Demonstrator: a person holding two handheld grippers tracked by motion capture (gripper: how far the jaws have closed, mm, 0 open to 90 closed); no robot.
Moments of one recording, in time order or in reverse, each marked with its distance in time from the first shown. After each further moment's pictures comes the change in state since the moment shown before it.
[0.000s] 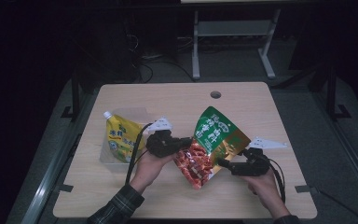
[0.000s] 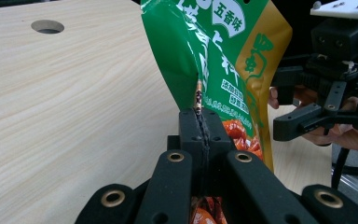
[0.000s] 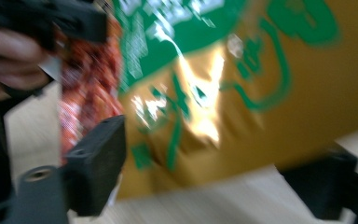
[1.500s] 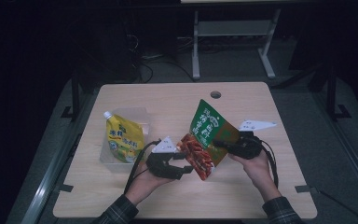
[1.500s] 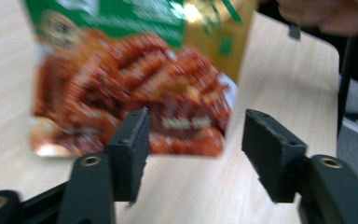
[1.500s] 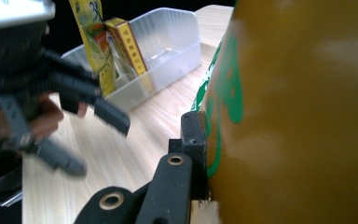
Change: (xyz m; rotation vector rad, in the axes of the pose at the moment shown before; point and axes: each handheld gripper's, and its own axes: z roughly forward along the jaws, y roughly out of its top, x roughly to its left) left arm -0.020 -0.049 0.000 0.159 -0.022 0.145; right arm 0.005 0.054 0.019 0.068 0.073 -0.126
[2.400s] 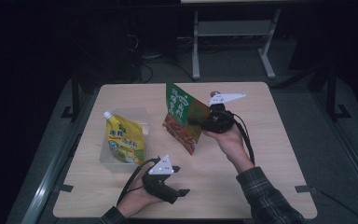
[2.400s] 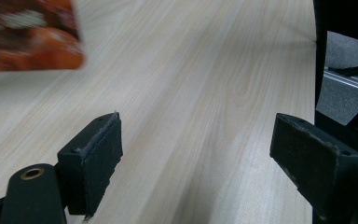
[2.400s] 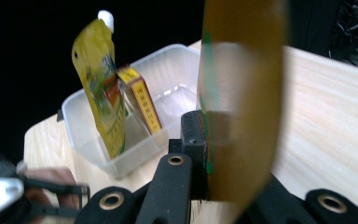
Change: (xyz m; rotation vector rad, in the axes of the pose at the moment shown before) left arm -0.019 -0.035 -0.002 0.045 -0.034 0.111; right arm 0.021 0.087 0.057 0.019 0.034 -0.060
